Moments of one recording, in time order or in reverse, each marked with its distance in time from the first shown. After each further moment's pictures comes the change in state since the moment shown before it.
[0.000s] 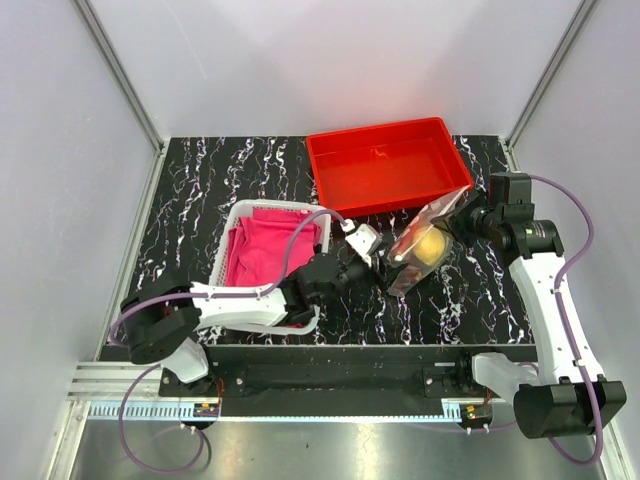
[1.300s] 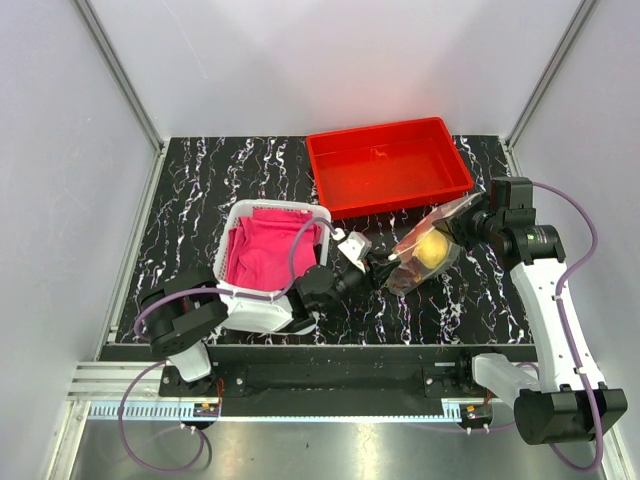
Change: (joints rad) left arm 0.004 0.120 -0.099 0.311 -0.023 -0.090; right arm 0.000 -0.033 -0.020 -0.014 0.025 0.076
